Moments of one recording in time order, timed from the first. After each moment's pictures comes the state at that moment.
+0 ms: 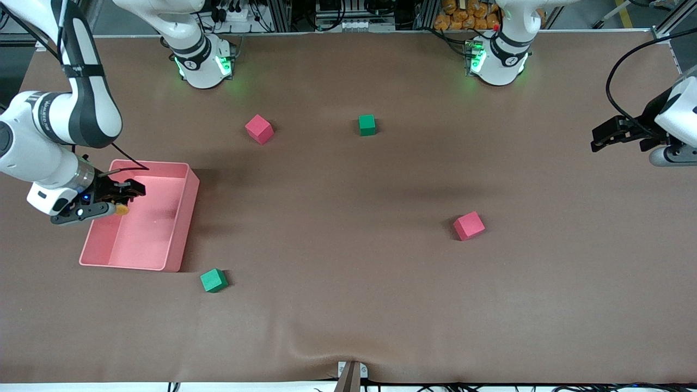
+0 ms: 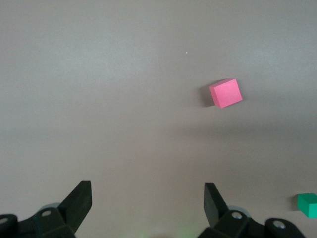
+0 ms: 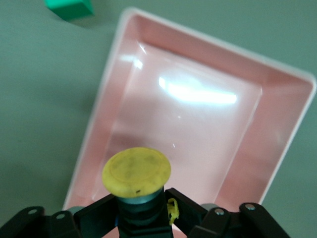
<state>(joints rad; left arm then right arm) 0.09 0.00 -0.12 -1.61 0.02 1.56 -0.02 -0.04 0.15 -0.05 -2.04 0.01 2.19 -0.42</state>
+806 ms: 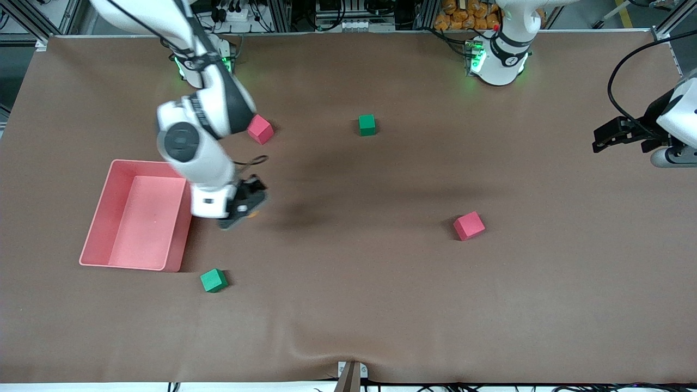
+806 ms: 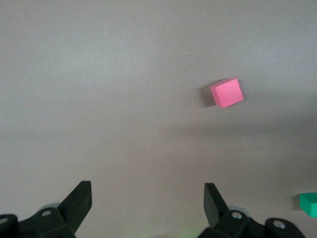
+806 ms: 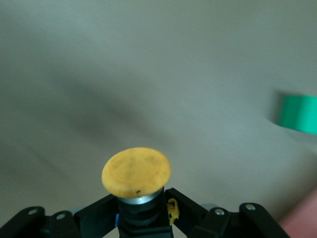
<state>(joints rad) 0.09 0.01 -0.12 -1.61 0.02 1.57 -0.02 0.52 0.38 -0.04 -1.82 0.05 2.20 -0.21</state>
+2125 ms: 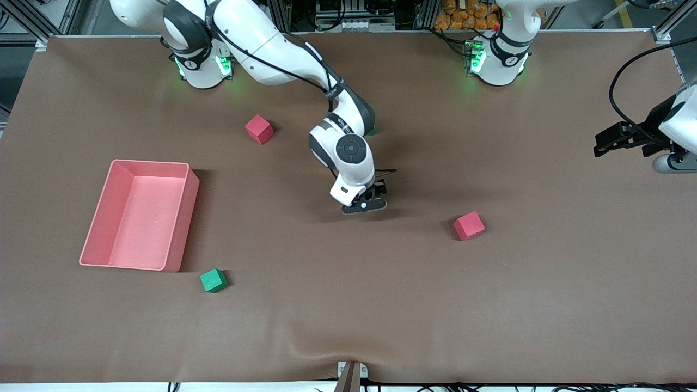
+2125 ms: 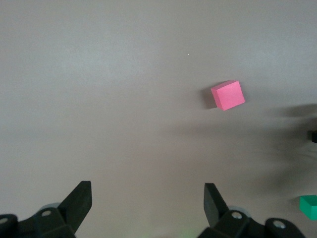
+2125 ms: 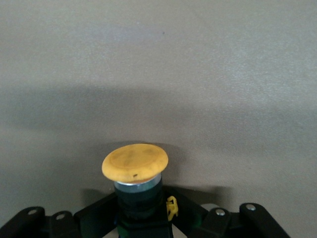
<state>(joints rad) 0.10 0.03 -0.12 -1.60 0.02 1.57 -0.02 0.85 0.93 -0.03 -1.35 0.16 2.33 0.61</state>
